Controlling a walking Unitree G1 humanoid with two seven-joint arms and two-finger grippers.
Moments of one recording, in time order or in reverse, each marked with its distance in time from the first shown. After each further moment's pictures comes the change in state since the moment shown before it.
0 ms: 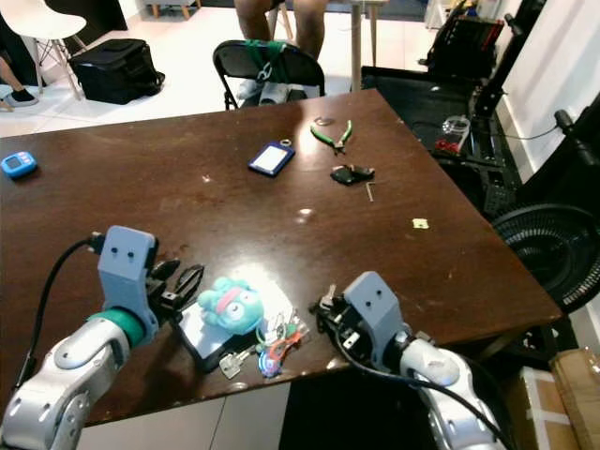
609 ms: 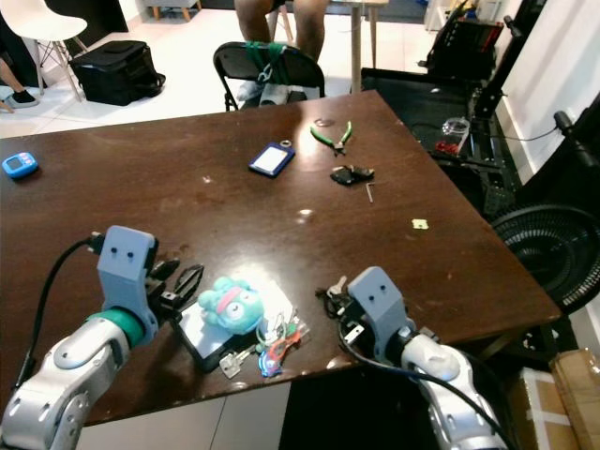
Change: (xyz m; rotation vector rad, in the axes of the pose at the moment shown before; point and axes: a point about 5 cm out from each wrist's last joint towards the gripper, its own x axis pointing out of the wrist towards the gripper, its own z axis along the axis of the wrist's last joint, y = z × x) left arm 0.000 0.000 0.000 0.001 0.000 0.001; right arm 0.002 -0.007 -0.001 0.008 -0.005 -0.061
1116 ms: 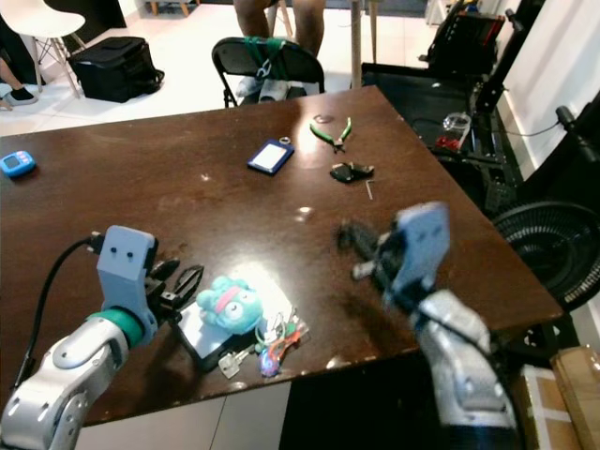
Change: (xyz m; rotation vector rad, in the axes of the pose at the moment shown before) left arm 0.000 0.001 0.000 0.002 0.001 0.000; right arm -0.012 -0.030 0.098 0.207 -0.474 -0.161
